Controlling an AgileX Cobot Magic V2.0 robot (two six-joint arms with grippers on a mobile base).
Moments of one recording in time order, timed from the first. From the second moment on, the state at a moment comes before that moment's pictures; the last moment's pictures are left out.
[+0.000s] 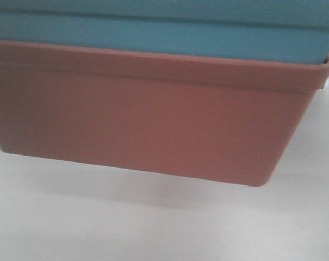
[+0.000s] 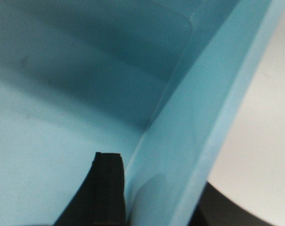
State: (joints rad) left arm -0.88 1.50 -1.38 0.66 1.02 -1.03; right arm 0.64 1.44 -1.31 -0.30 0.83 0.43
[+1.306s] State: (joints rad) left arm -0.88 1.55 -1.38 0.66 1.04 -1.04; right arm 0.71 1.51 -1.39 -0.37 0.96 0.49
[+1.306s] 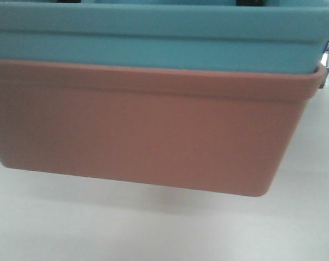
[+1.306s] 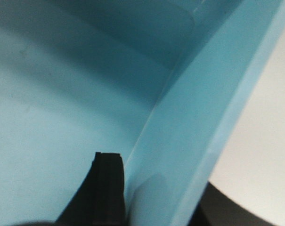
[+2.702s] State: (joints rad) left arm -0.88 1.56 -1.38 0.67 1.04 -1.04; right arm 0.71 1.51 -1.39 -0.37 0.96 0.49
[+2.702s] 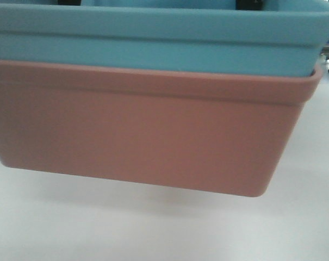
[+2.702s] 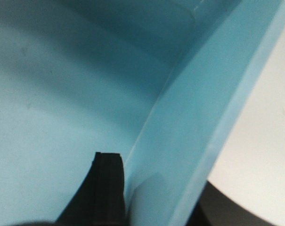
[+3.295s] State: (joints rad) left arm -0.88 1.56 -1.38 0.68 1.04 -1.04; right arm 0.71 1.51 -1.39 -0.37 0.96 0.49
